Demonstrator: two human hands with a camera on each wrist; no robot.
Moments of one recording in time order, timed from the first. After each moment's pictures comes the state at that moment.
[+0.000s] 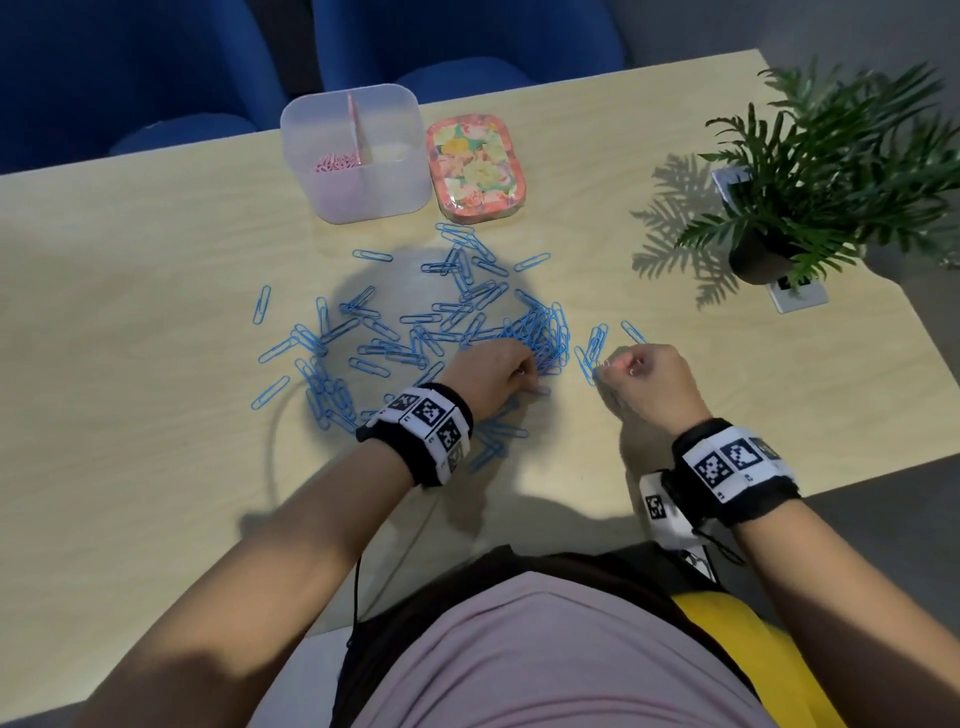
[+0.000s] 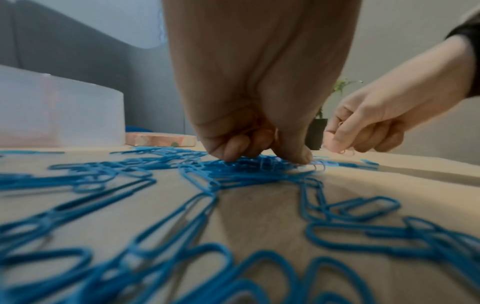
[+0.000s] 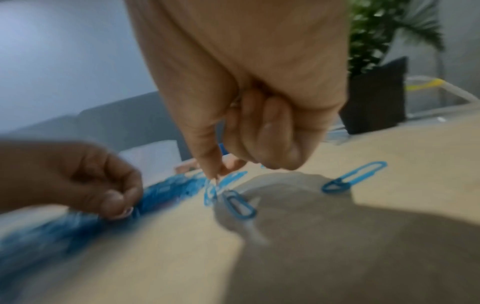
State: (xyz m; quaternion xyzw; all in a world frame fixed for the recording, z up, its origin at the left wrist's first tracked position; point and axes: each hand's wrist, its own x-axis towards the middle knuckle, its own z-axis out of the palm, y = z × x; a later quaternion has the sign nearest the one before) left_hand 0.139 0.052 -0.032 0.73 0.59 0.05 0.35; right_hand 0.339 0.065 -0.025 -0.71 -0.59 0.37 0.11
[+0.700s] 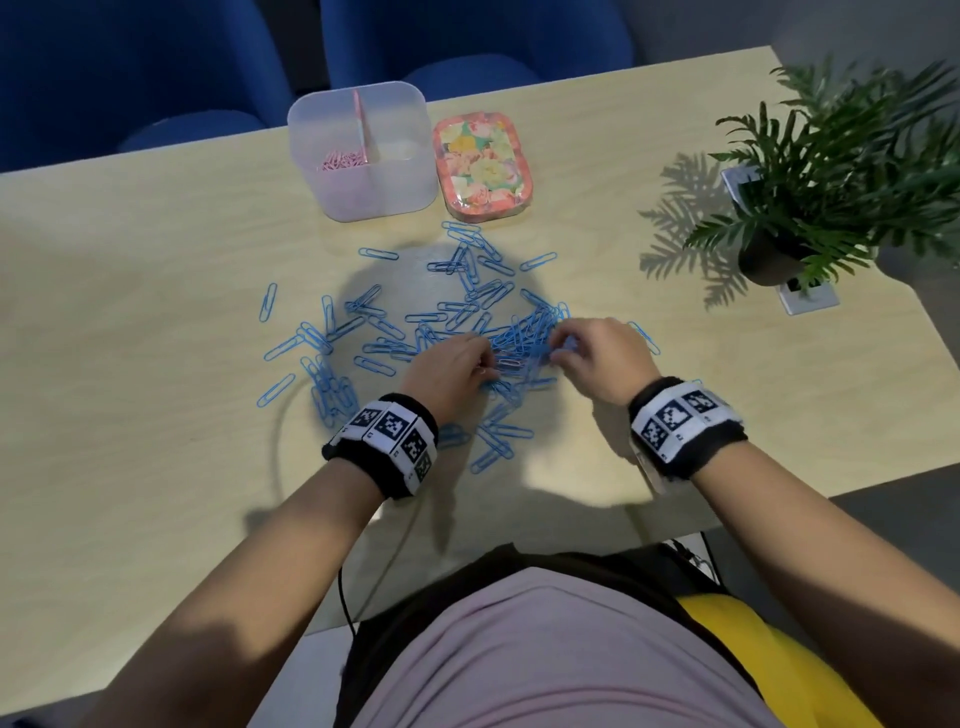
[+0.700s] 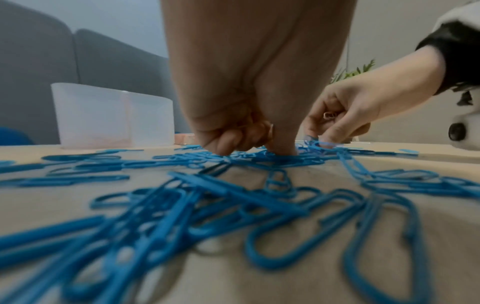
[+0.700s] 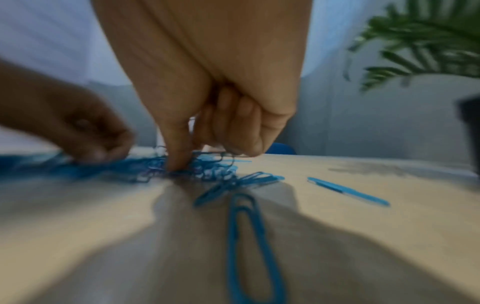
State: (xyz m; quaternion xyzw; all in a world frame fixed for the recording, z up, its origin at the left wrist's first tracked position) left_hand 0.105 0.039 -0.040 0.72 0.64 0.08 0.26; right_hand 0.297 0.089 -0.023 -0.57 -0.77 0.28 0.01
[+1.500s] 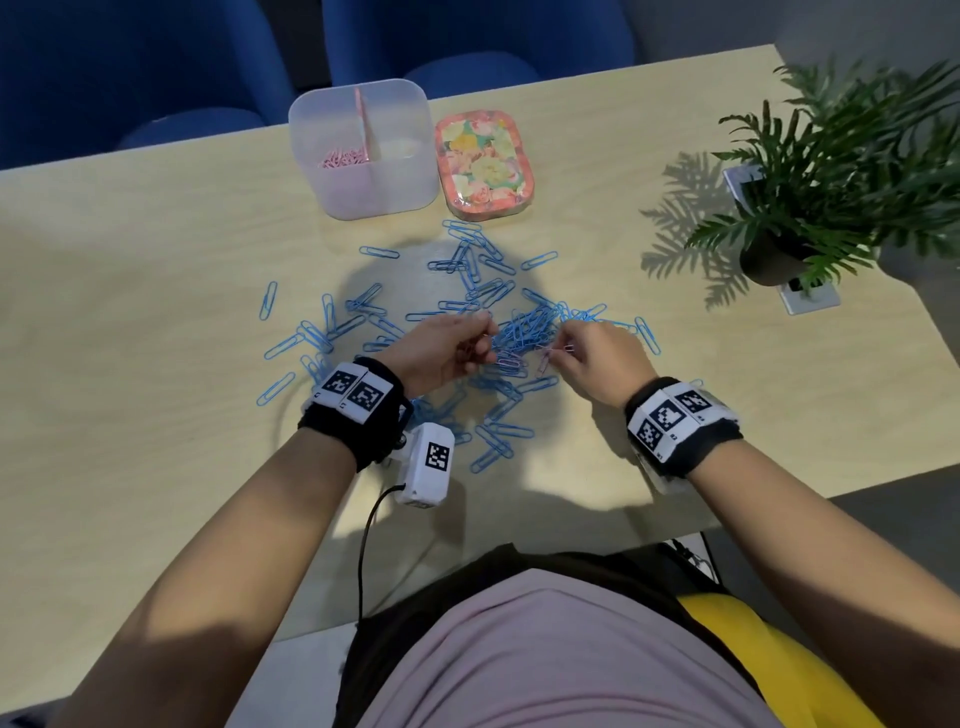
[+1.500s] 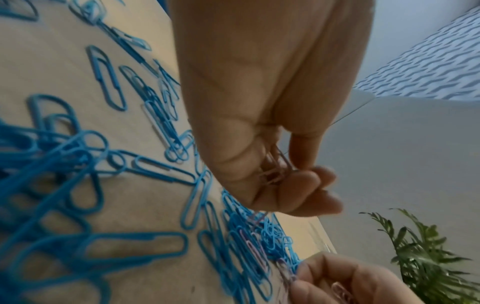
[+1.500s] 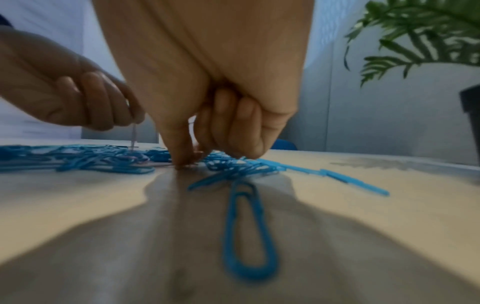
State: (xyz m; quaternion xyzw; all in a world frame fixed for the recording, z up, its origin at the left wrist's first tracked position) left_hand 0.092 0.061 -0.018 0.27 0.54 0.31 0.73; right_hand 0.296 0.089 -0.035 -0.57 -0.78 0.26 0.00
